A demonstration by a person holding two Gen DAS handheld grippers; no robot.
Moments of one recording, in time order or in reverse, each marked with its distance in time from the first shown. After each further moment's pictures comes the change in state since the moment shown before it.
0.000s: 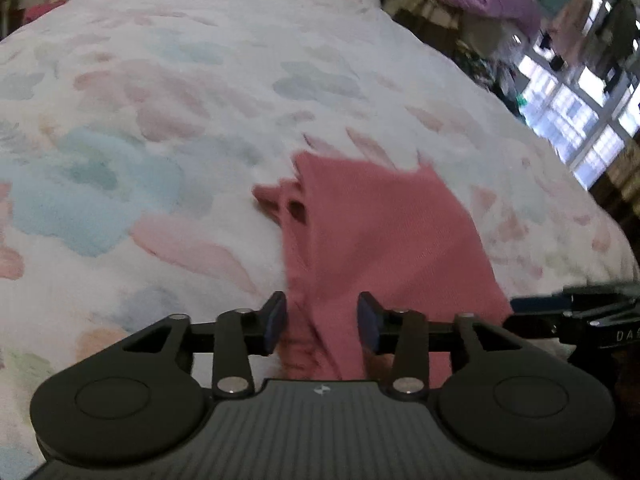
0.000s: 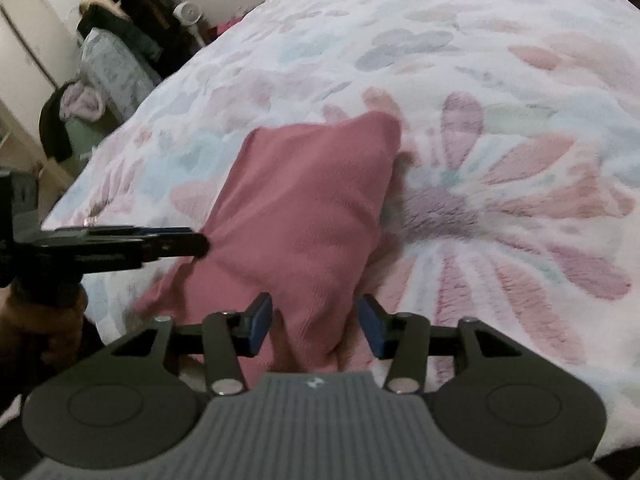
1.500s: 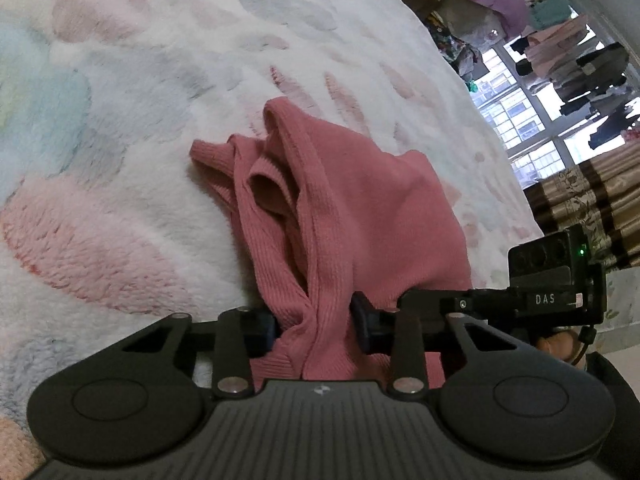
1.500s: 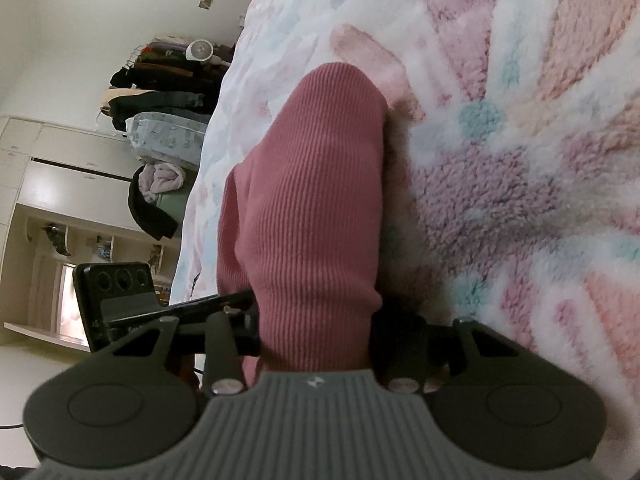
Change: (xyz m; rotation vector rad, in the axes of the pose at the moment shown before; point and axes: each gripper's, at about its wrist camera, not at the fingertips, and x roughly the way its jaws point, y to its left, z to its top) left arm 0.080 0.036 0.016 -0.165 0.227 -0.328; right arm 0.116 -0.075 0.033 0.448 0.135 0.468
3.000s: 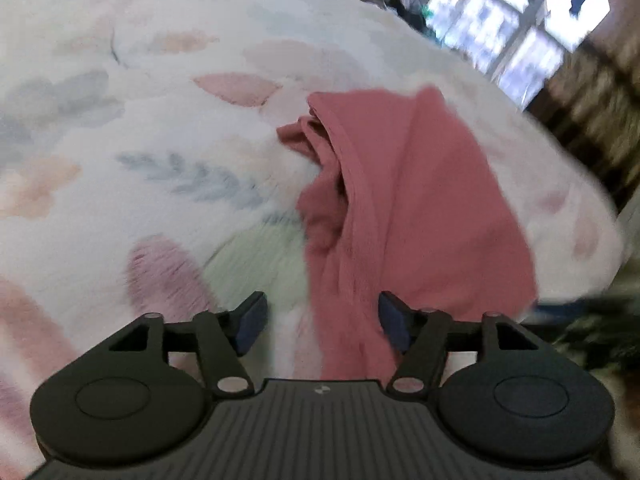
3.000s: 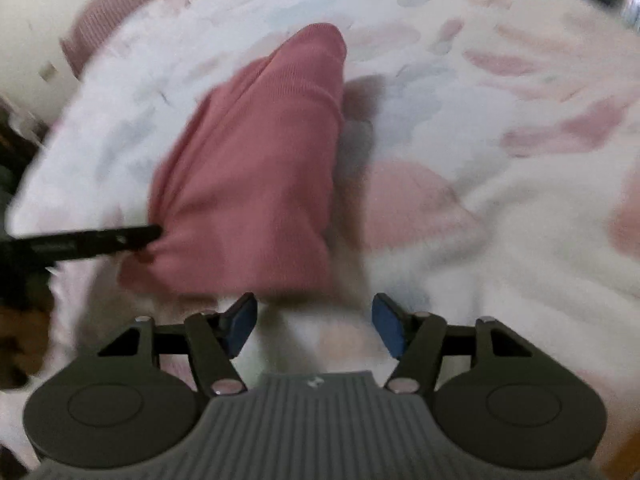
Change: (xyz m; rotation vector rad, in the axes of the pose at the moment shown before) left arm 0.179 -0.196 0.073 0.489 0.053 0.233; right arm -0.241 -0.058 0.006 -0.082 -0.360 -0.778
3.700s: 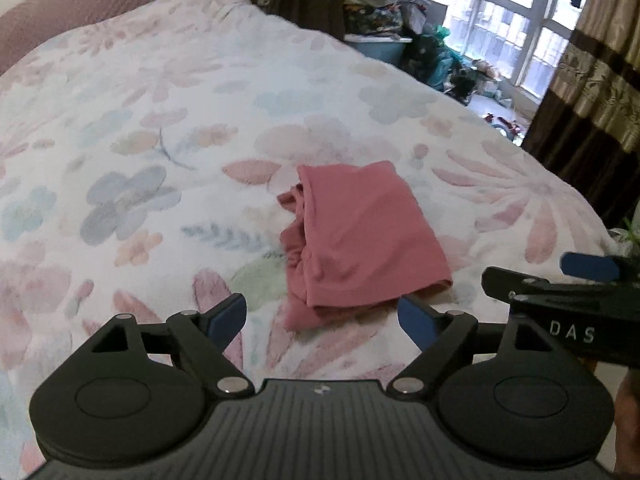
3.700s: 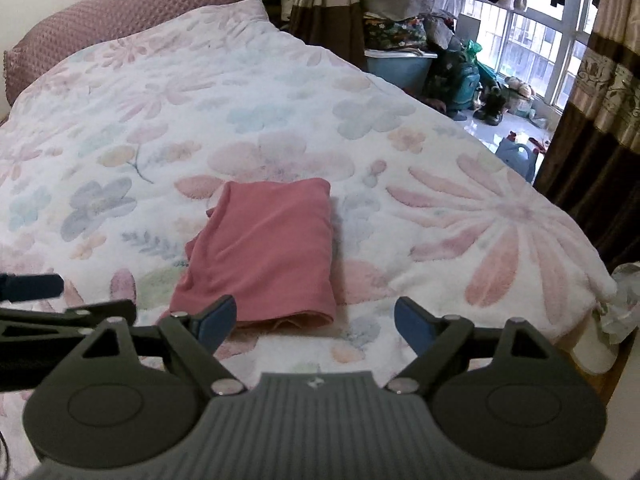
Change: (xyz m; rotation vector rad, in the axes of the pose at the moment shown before) left arm -0.127 -0.087 0.013 0.015 -0.101 0.166; right arm -0.139 0.130 0.009 -0.012 -0.231 -0.362
